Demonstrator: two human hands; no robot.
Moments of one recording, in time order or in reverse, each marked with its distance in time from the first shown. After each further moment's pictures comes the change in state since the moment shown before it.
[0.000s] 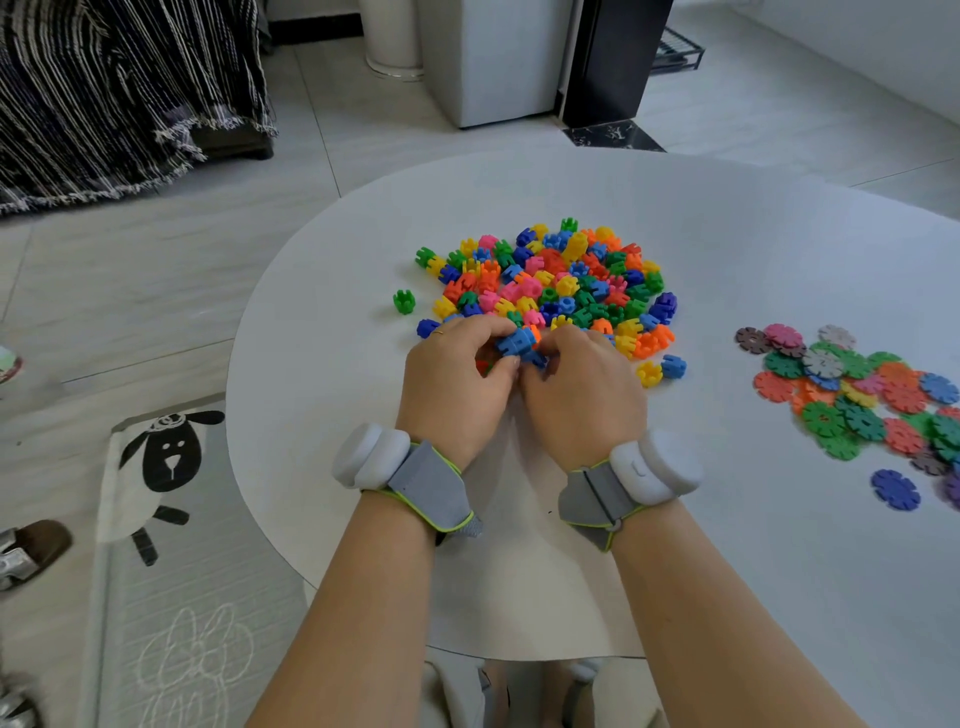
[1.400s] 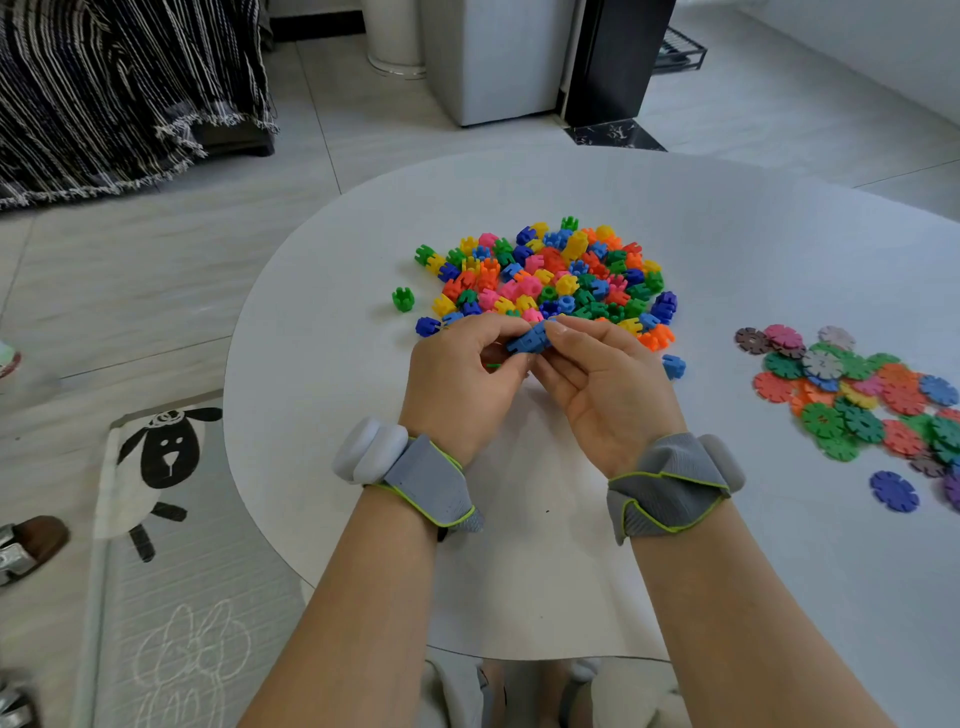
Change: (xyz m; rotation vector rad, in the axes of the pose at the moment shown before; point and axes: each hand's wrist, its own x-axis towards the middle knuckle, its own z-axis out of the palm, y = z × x) left_hand 0.000 0.001 0.004 -0.184 -0.036 0.002; right_hand 0.000 0.005 -0.019 1.594 -0.188 0.458
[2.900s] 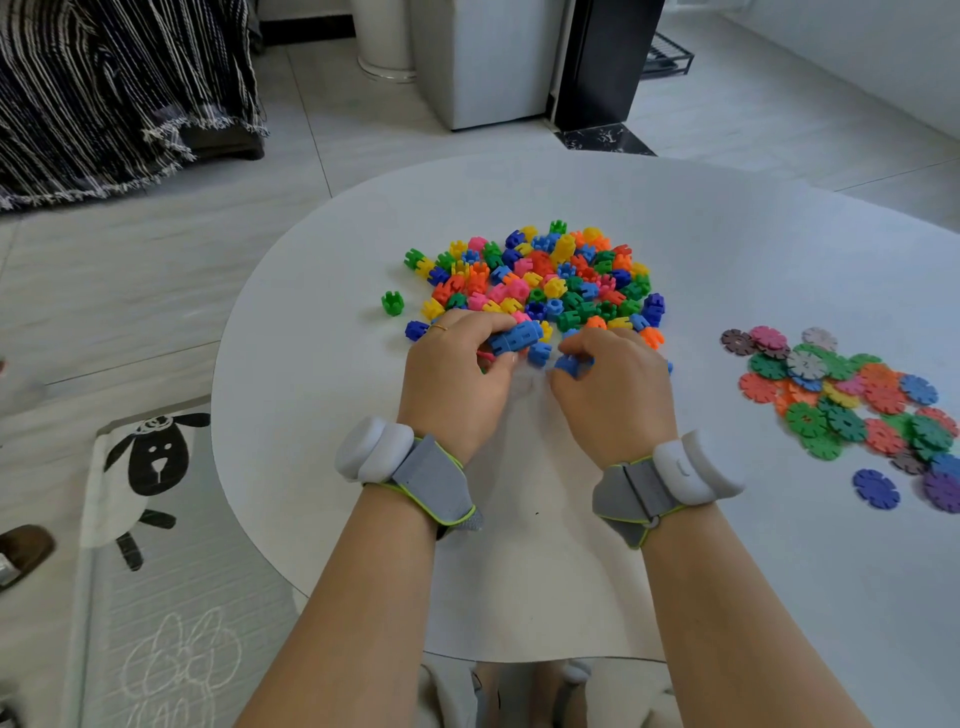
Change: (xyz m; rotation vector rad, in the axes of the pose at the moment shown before) left_hand 0.006 0.001 0.004 0.238 0.042 0.070; right_hand 0.013 0.000 -0.023 -1.538 0.173 -0.505
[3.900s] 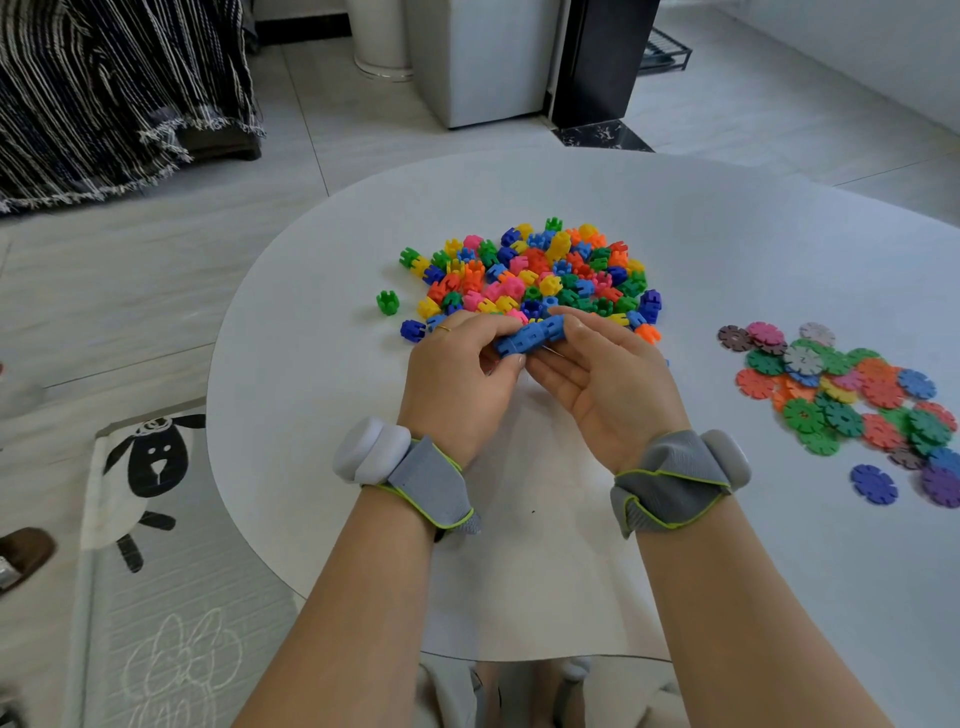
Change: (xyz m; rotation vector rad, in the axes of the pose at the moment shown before) left_hand -0.002 0.006 0.001 -0.044 -0.009 0.045; right_hand -0.004 -0.017 -0.012 1.493 -0.174 0.447
